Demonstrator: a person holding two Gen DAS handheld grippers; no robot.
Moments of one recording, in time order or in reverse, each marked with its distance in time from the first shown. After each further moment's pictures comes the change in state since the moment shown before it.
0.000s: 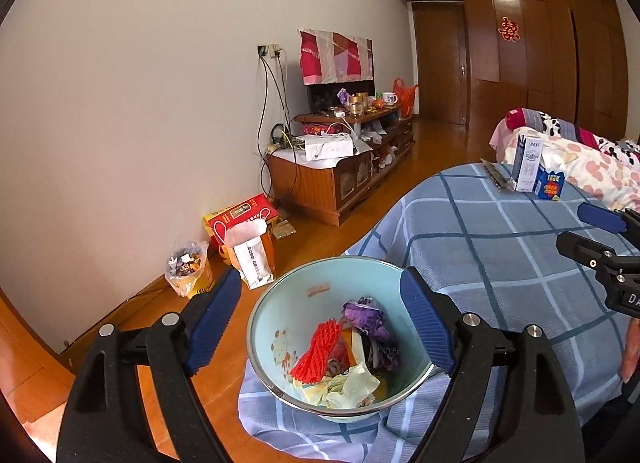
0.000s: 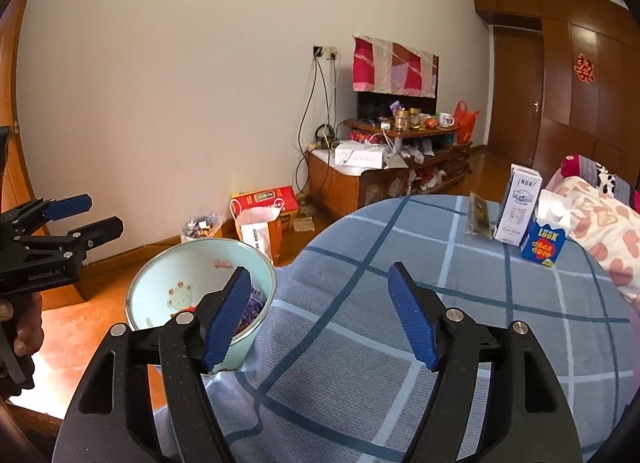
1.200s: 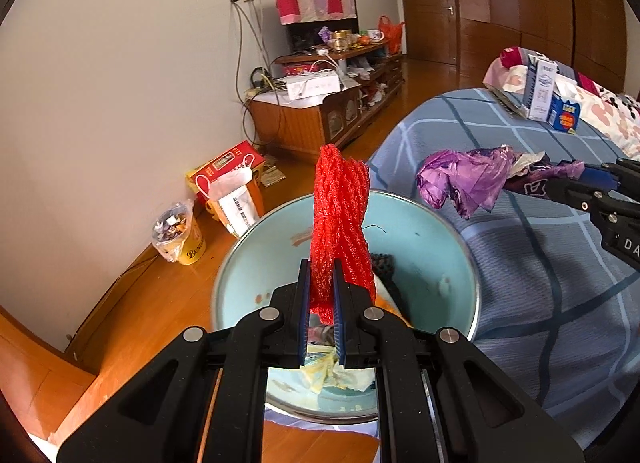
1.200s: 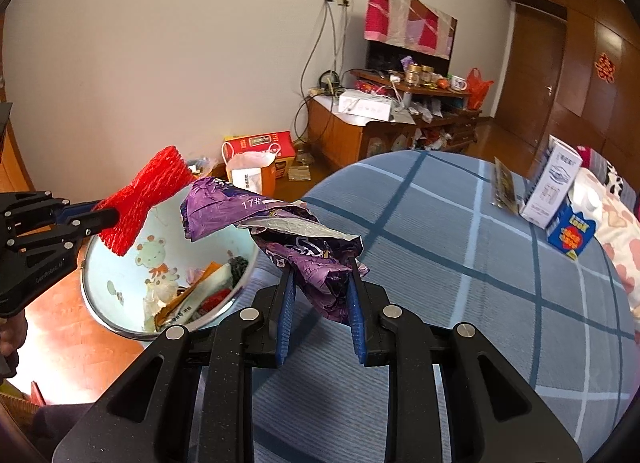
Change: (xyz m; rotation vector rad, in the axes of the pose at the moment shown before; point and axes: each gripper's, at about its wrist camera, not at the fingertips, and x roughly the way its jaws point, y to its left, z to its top) left arm 0.081 -0.010 -0.029 0.075 0.218 -0.022; right arm 0.087 0.005 -0.010 -0.085 0.205 -0.011
